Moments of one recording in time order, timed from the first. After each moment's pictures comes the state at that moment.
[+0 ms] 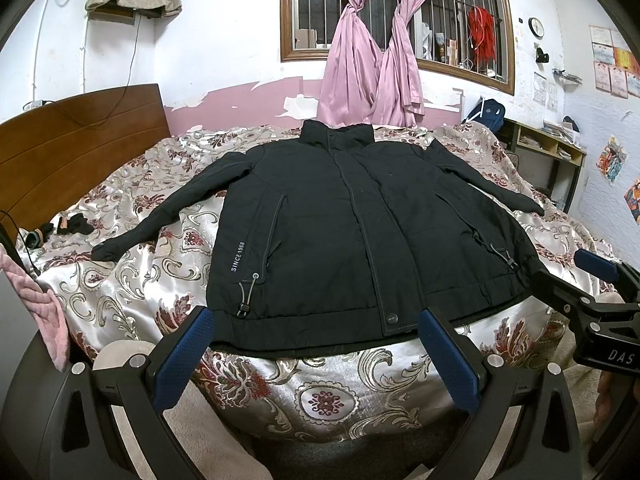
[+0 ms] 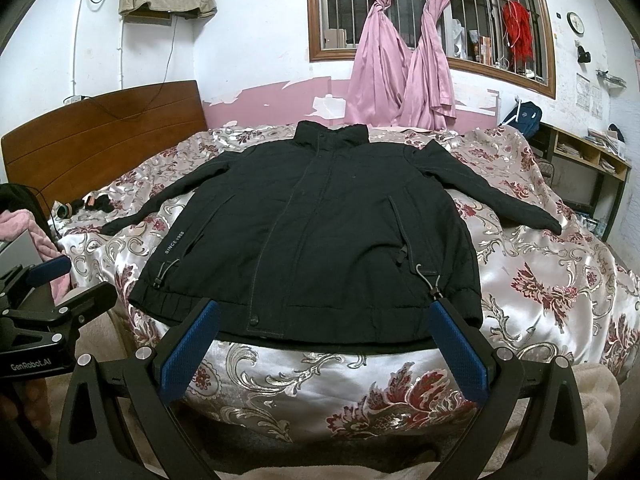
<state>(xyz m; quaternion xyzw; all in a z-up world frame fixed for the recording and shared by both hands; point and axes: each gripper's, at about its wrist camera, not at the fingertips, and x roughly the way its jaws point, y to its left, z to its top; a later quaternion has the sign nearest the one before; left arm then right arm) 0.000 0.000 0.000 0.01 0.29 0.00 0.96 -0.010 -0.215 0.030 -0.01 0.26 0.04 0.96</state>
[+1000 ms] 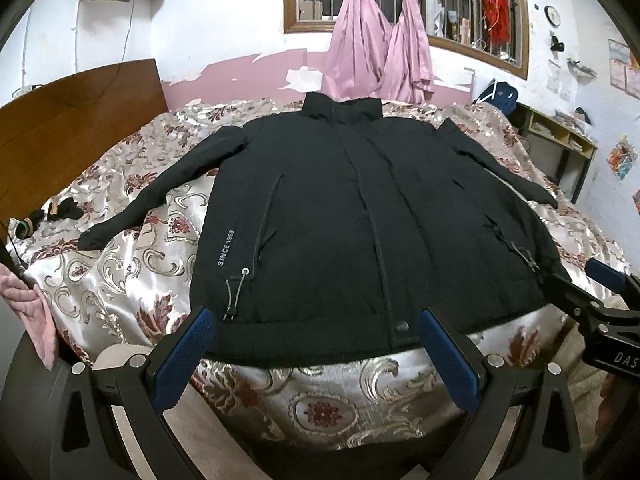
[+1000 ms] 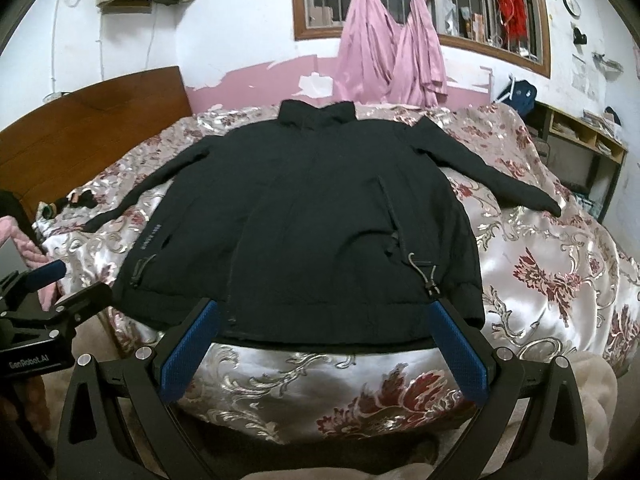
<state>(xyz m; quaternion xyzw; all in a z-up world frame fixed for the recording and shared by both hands) 0.058 -0.004 -0.013 0.00 0.34 0.01 0.94 0.028 -0.228 0.019 0.01 0.31 0.01 0.95</state>
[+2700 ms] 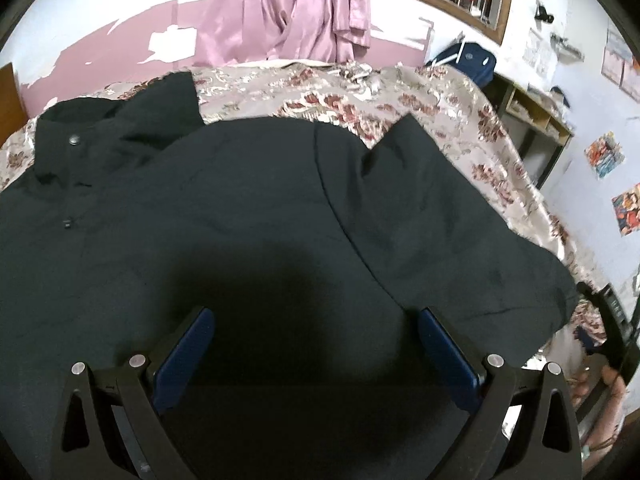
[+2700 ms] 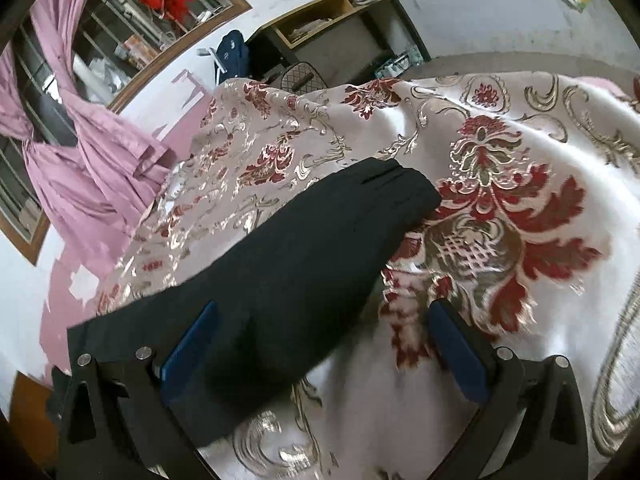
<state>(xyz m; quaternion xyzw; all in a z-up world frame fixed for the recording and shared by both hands) 0.534 -0.257 -0.061 -0.01 0.42 -0.12 0.90 0.390 -0.697 -0.102 0.41 0.21 -0.28 0.84</state>
